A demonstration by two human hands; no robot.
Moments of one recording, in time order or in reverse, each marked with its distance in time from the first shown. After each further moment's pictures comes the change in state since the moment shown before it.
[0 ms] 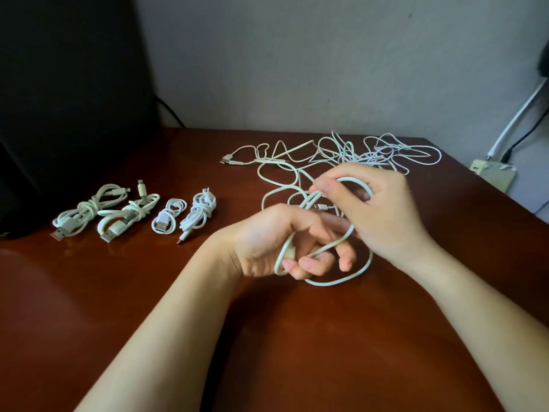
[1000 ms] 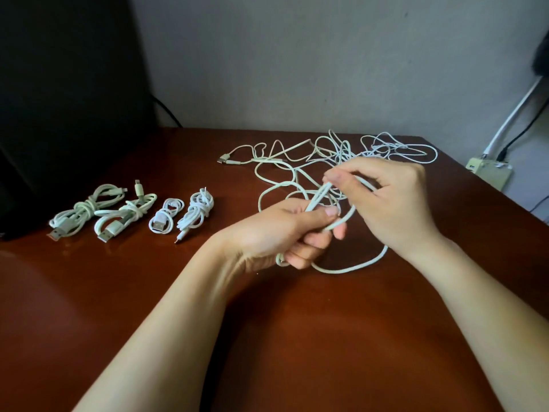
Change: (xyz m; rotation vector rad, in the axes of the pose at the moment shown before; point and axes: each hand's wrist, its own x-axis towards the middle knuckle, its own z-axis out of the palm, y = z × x) left_hand 0.004 -0.003 0.006 0.191 0.212 0.096; right_hand 0.004 0.014 -0.011 -0.205 0.148 -0.213
